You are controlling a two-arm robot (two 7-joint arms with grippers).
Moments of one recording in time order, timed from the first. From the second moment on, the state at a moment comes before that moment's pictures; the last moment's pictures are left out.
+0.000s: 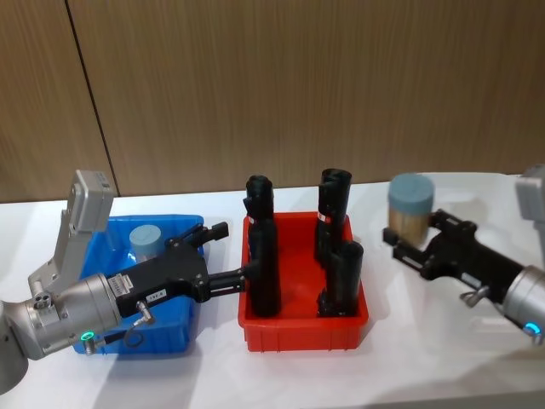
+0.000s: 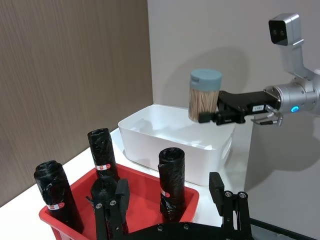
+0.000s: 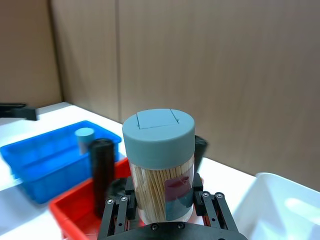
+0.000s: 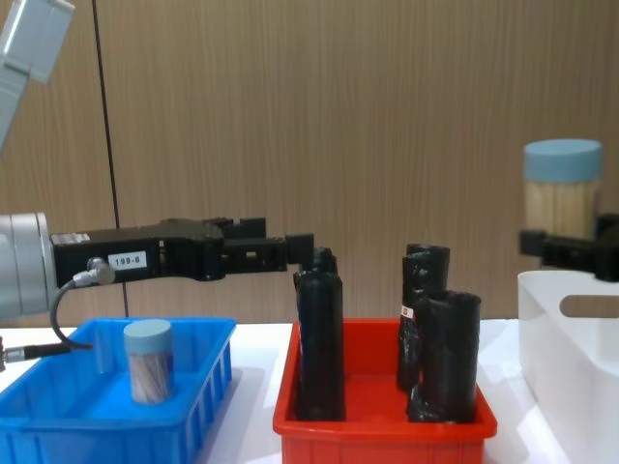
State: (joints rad) left arm -0.45 0.44 0.32 -1.31 -0.51 0.05 -0.89; right arm 0.24 0.44 -0.23 -1.52 0.37 0.03 0.47
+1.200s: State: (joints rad) left arm -0.45 0.44 0.32 -1.31 -0.51 0.05 -0.89; right arm 0.42 0.46 -0.17 -1.20 0.31 0.17 0.30
